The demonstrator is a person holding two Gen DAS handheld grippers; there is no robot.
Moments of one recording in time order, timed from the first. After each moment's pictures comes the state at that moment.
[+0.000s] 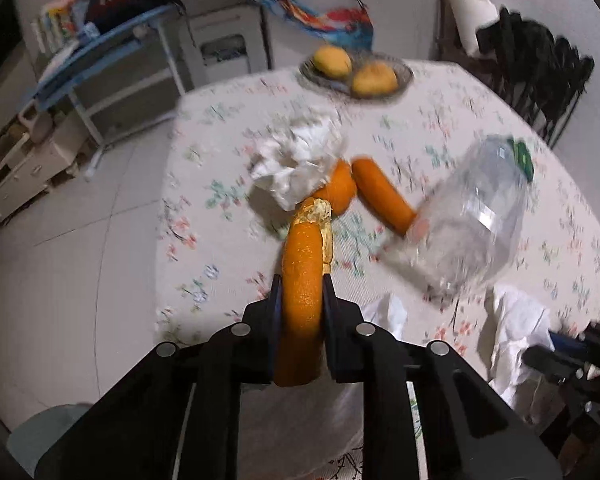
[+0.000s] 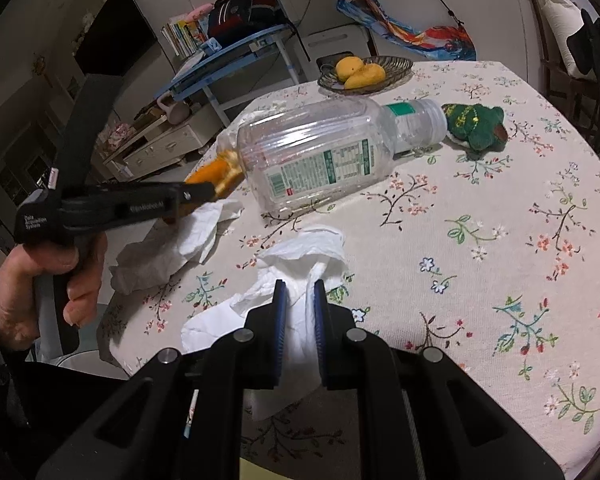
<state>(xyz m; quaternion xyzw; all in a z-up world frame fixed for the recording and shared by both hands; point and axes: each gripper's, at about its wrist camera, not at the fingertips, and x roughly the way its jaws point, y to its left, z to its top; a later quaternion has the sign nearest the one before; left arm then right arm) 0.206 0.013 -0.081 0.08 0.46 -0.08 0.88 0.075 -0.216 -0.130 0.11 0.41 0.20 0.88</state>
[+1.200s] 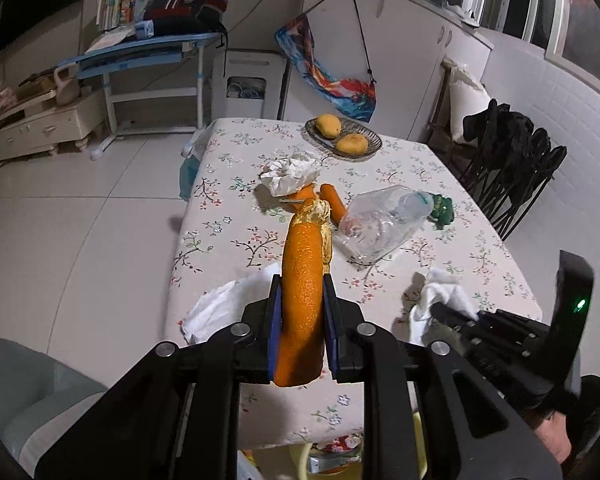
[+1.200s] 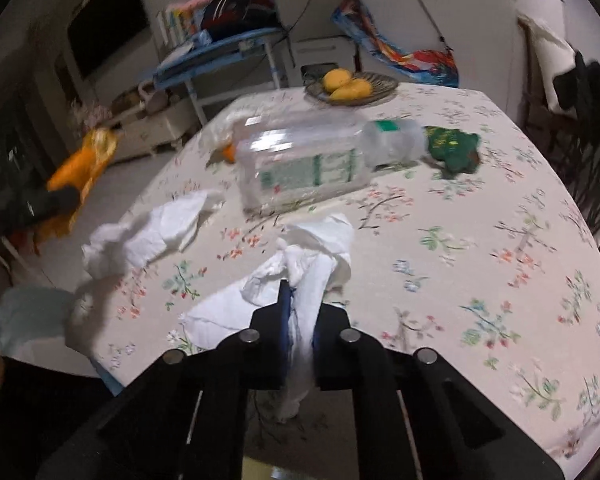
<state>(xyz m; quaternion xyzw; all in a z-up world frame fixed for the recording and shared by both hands) 0.074 0.044 -0.032 -0.05 0.38 -0.09 0.92 0.060 -0.218 -0.118 0.07 0.39 0.15 0.91</state>
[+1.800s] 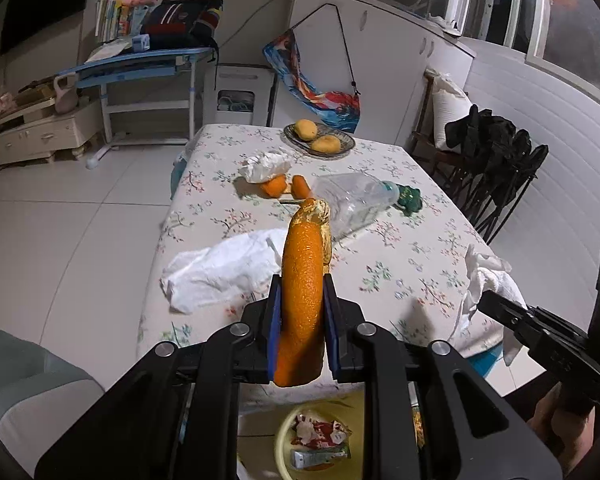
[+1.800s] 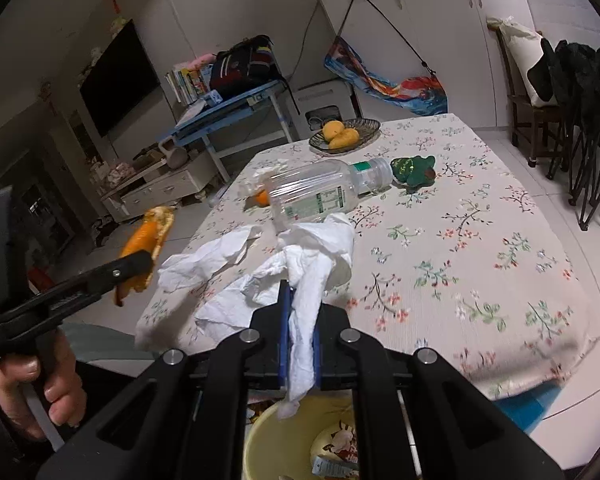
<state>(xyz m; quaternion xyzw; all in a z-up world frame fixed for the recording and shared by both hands) 0.014 0.024 -0.033 -0.06 0.35 -0.10 0.93 -0.021 -0.243 -0.079 0.12 0.33 0.17 0.92</state>
